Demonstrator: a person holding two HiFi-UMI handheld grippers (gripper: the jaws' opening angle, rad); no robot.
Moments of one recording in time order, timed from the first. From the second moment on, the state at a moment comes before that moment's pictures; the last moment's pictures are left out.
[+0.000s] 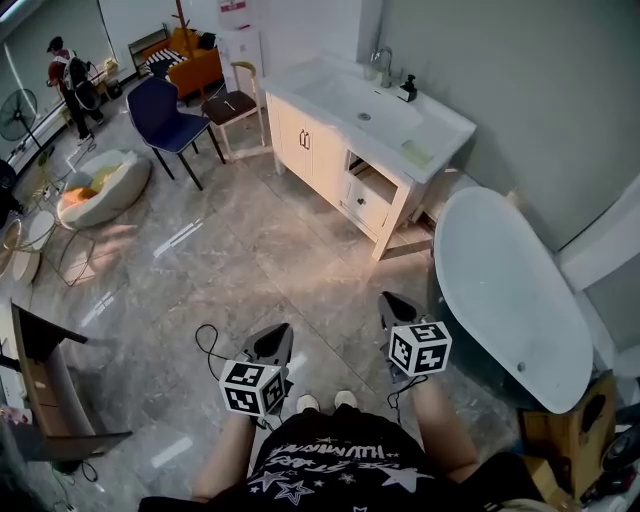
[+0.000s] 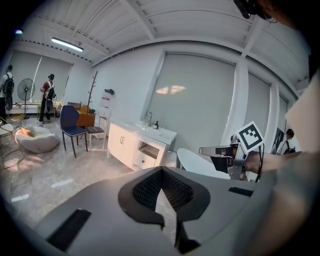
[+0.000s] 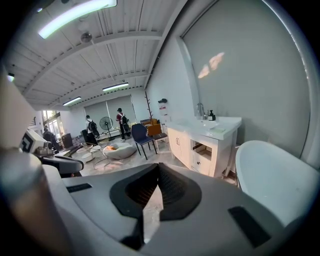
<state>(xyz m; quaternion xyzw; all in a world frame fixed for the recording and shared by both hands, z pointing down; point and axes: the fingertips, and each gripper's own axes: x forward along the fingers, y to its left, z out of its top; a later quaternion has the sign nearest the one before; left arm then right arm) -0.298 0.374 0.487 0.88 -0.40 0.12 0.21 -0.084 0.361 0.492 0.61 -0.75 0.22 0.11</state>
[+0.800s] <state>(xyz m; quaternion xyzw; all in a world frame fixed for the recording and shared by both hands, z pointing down) -0.353 0.329 0.494 0.88 -0.41 0.11 0.22 -0.131 0.295 0.510 0.62 -0.75 0.23 0.08</state>
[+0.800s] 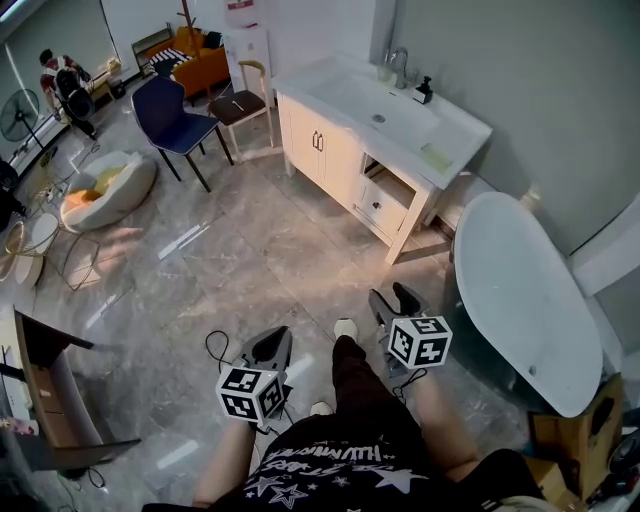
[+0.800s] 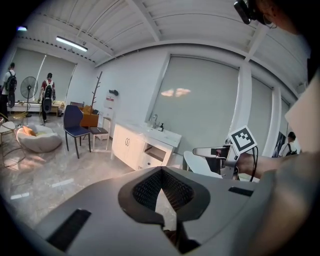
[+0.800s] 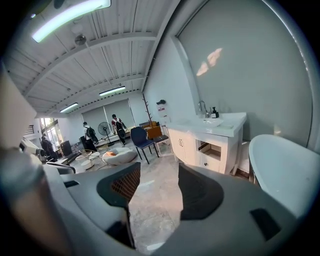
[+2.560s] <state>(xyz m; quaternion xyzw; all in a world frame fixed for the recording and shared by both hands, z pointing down) -0.050 -0.144 0.485 0.93 -0.29 0.18 0.17 0.175 -0.110 0.528 0.71 -0.65 0.28 0.02</state>
